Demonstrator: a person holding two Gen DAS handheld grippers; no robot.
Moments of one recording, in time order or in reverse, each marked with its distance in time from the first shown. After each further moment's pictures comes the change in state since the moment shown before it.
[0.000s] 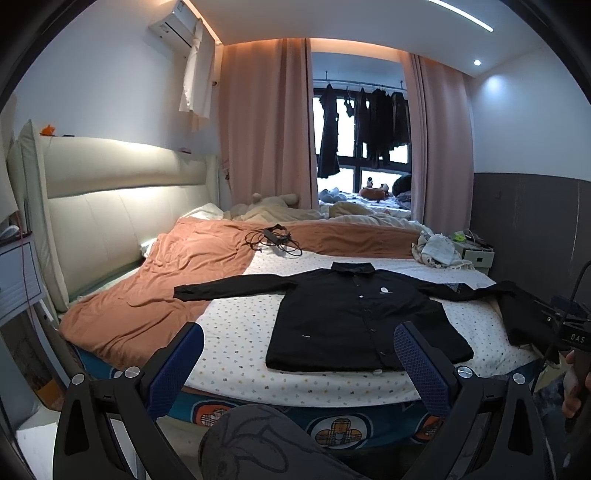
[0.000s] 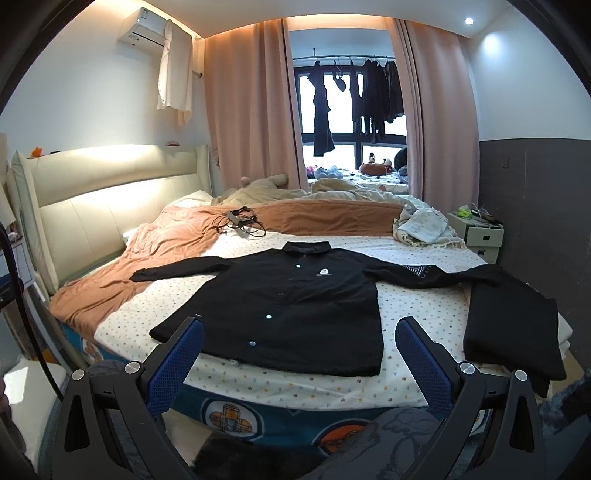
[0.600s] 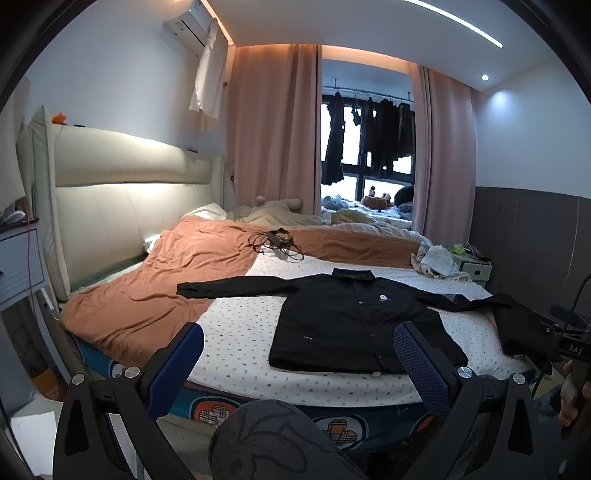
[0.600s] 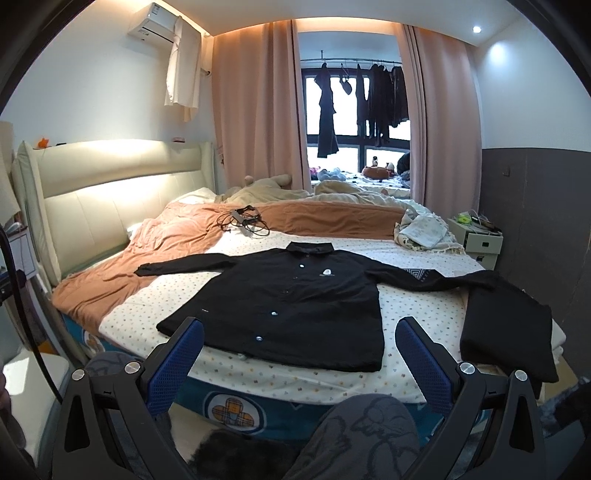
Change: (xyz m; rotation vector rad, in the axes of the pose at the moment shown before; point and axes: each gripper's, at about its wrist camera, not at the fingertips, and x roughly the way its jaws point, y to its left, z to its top) left arm -0.019 0.019 0.001 -0.050 -0.027 -0.005; right arm -0.019 0.014 -0.001 -0.035 -0.002 -0.010
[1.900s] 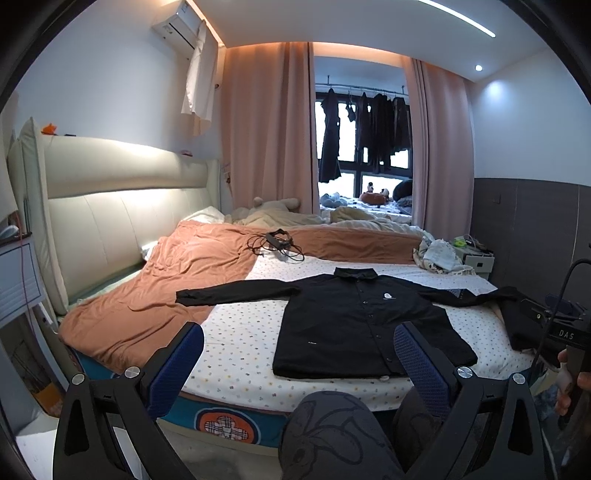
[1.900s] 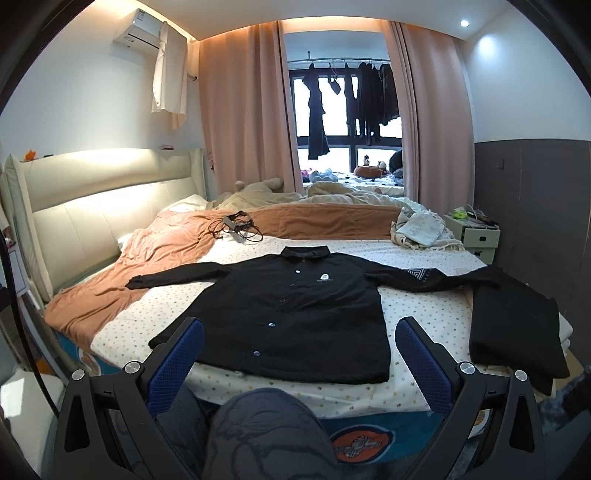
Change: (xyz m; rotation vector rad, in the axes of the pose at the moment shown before) left arm 0.028 0.005 0.005 0.034 0.012 -0.004; right arm 0.034 0.007 0.009 0.041 -0.008 -0.029
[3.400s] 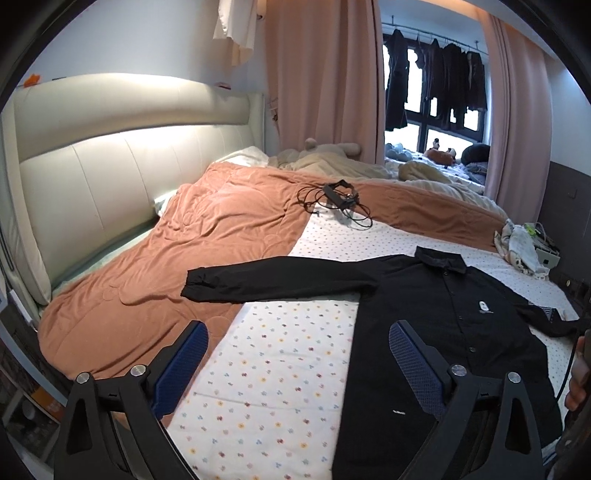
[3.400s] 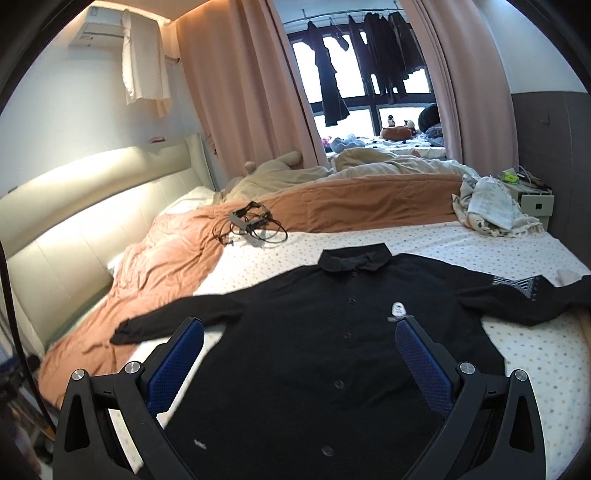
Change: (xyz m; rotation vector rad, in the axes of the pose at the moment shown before) left arm 0.297 0.094 0.054 -0.092 0.247 0.192; right arm 0.318 0.047 0.096 0.142 0.109 0.132
